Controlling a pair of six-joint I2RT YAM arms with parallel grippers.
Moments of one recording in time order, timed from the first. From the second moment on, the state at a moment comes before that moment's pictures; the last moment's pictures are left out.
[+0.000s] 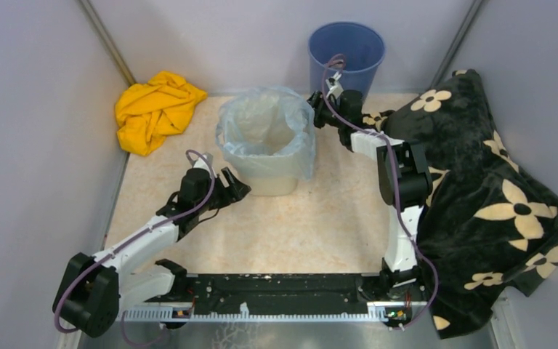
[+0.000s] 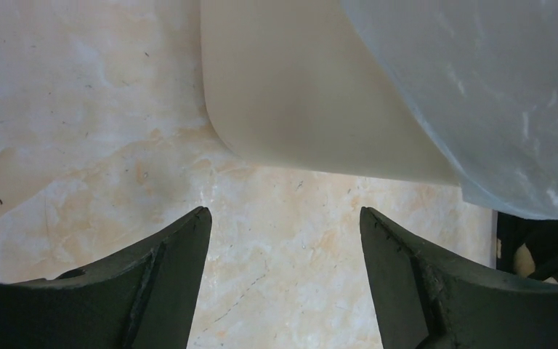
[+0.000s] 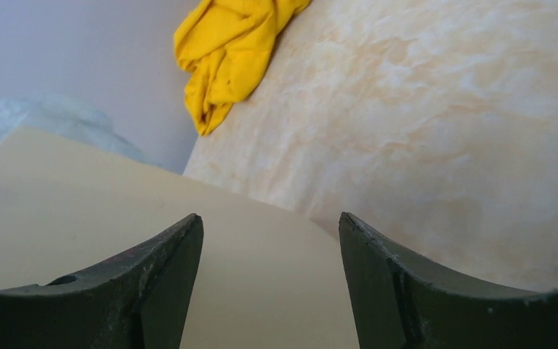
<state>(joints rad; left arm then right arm) -0.46 1.05 0.45 0.07 0.05 -0.76 0.24 2.06 1.39 0.50 -0.67 0.77</state>
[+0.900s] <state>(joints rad) -0.34 1.20 0.52 0.10 -0.11 -0.73 0.31 1.61 0.81 0.51 -0.53 0.66</state>
